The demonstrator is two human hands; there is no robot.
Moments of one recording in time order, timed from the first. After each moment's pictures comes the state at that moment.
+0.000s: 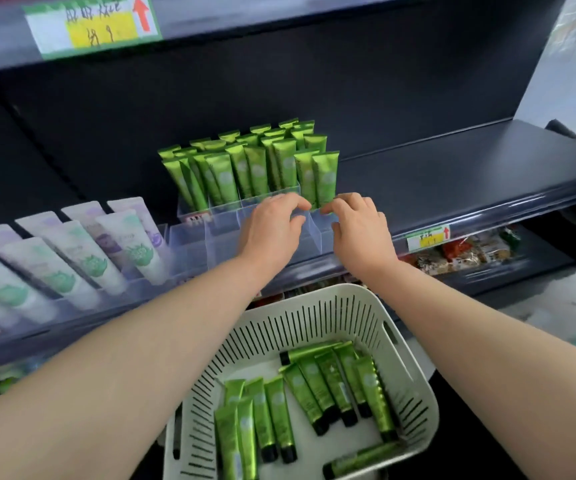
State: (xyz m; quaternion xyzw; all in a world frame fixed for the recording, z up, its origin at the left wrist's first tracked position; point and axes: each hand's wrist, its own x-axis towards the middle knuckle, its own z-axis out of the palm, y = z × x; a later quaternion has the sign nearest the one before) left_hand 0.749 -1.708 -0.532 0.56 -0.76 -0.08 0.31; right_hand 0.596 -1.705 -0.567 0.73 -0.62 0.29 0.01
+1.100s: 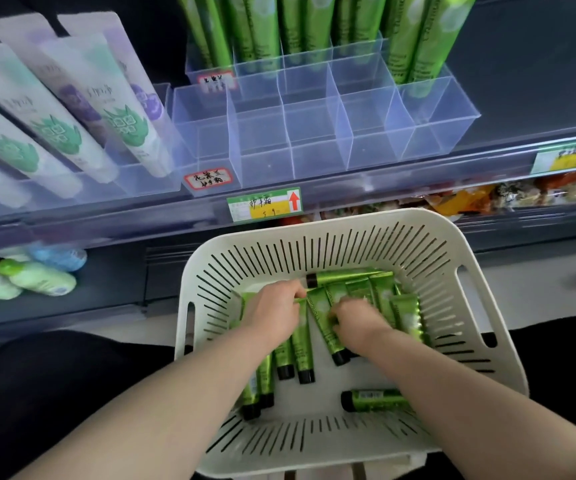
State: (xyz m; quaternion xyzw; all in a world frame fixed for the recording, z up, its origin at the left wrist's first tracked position) left_hand 0.822 -1.612 -0.753 0.68 -0.67 -0.29 0.03; right_hand 0.664 -1.626 -0.792 0.72 -0.58 -0.19 -0.31
